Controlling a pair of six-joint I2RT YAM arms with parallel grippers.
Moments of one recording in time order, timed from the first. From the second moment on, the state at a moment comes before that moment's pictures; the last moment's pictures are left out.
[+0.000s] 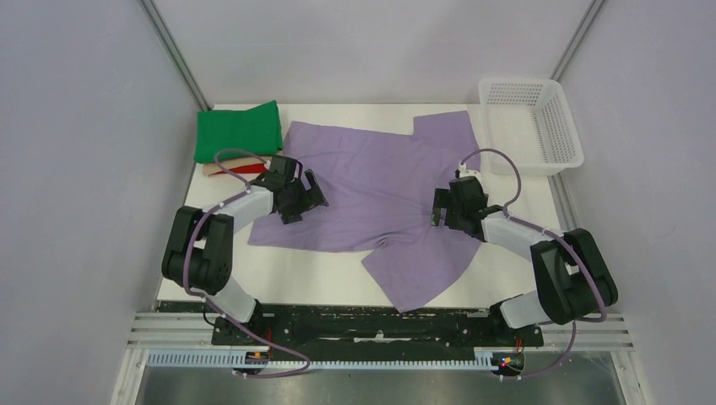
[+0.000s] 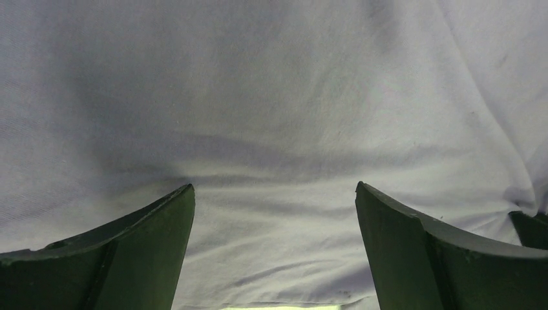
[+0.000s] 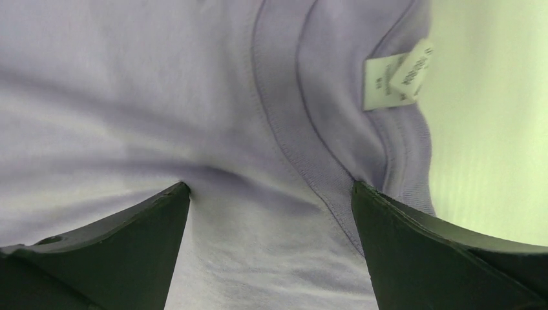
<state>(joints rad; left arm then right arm) -0.26 1.63 0.91 -0.30 0.11 -0.68 0.35 1.44 0.63 -0.13 0.22 0.38</state>
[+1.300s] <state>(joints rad) -0.18 1.09 0.62 -0.77 -0.44 -0.97 0.22 1.06 0.52 0.12 0.21 0.30</state>
